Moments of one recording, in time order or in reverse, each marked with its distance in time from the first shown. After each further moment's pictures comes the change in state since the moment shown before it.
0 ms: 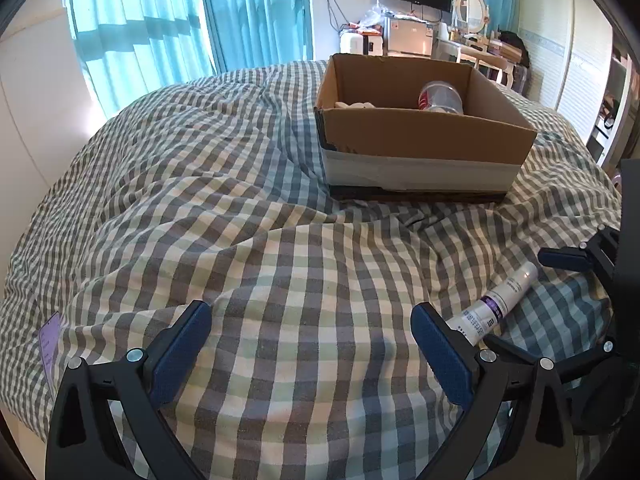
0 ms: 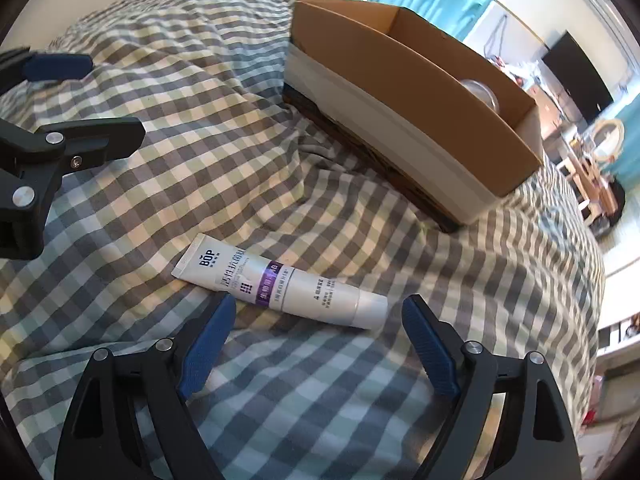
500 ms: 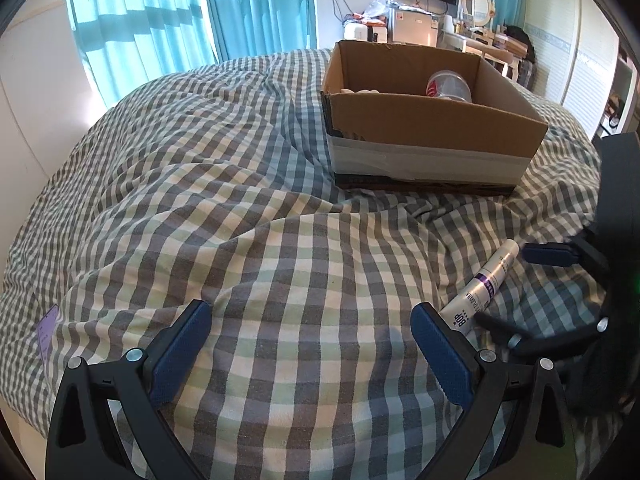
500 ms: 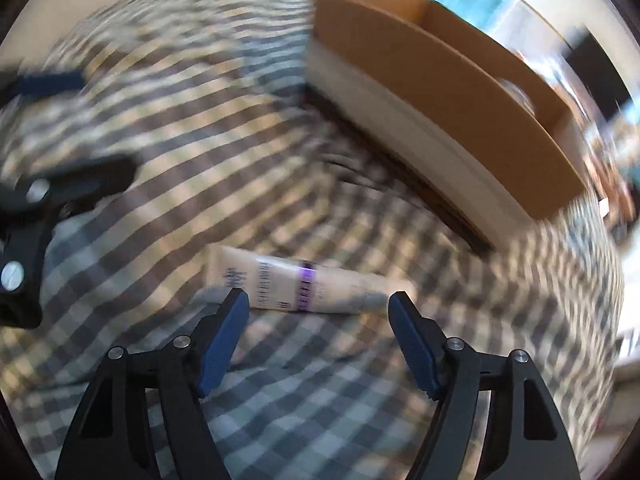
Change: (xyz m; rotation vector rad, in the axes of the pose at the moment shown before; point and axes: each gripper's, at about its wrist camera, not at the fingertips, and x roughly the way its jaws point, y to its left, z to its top) left arm 0.010 0.006 0.001 -0.016 0.036 0.000; right arm 0.016 -0.008 0.015 0.061 0.039 0.076
